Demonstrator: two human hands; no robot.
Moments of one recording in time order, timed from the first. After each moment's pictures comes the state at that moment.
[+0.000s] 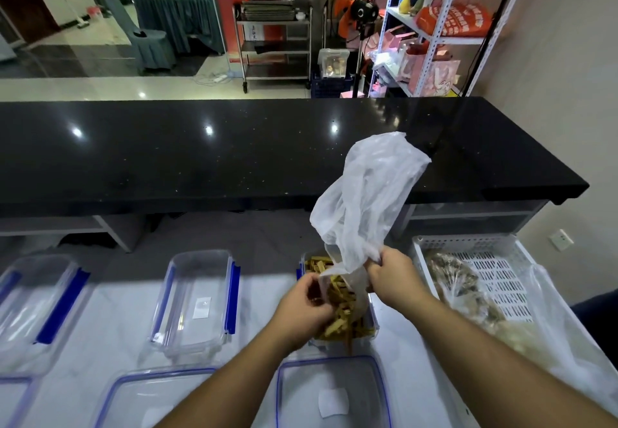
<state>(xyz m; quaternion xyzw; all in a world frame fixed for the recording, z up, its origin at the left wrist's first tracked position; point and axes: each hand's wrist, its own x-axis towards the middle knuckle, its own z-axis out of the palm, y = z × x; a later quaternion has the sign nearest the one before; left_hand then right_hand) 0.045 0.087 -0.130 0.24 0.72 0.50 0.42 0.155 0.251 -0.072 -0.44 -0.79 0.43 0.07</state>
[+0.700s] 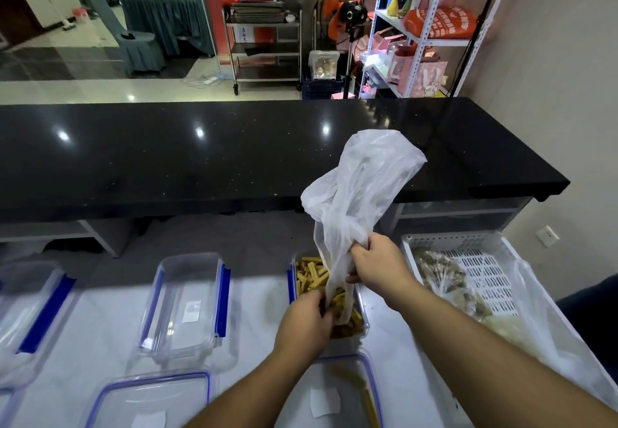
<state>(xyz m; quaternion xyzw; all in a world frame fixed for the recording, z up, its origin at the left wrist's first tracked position) 0.078 0.103 -0.137 0.32 0.85 0.33 0.25 0.143 0.244 -0.043 -0.44 -0.72 0.53 0.12</state>
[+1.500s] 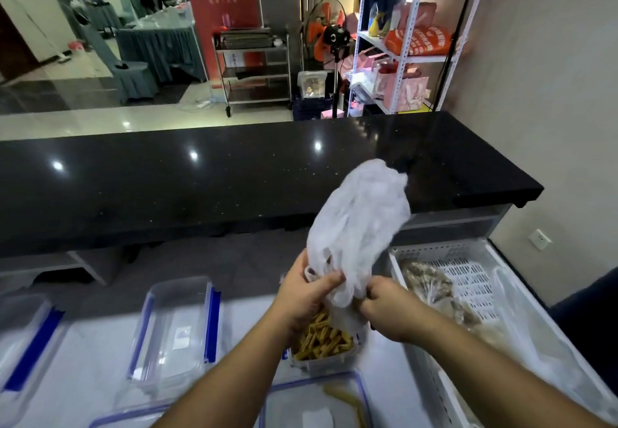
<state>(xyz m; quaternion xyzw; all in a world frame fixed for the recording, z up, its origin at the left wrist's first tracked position) 0.061 0.136 -0.061 0.25 0.58 0.65 0.42 0.204 0.249 -0.034 -0.32 -0.83 0.46 -0.02</state>
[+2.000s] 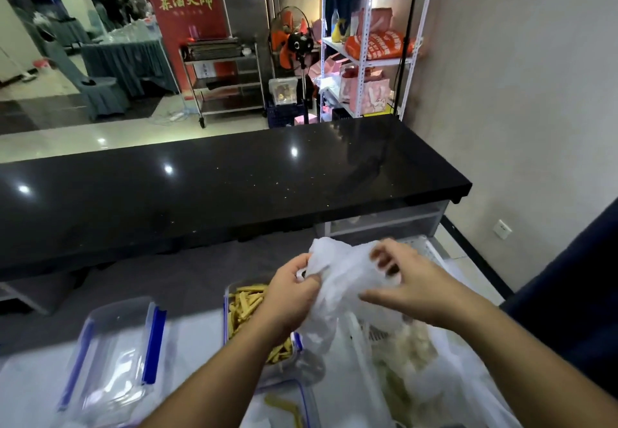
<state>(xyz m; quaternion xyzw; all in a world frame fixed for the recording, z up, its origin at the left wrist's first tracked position) 0.142 0.207 -0.028 0.29 0.70 0.53 0.38 0.326 0.336 0.027 -0.34 -0.87 0.36 0.02</state>
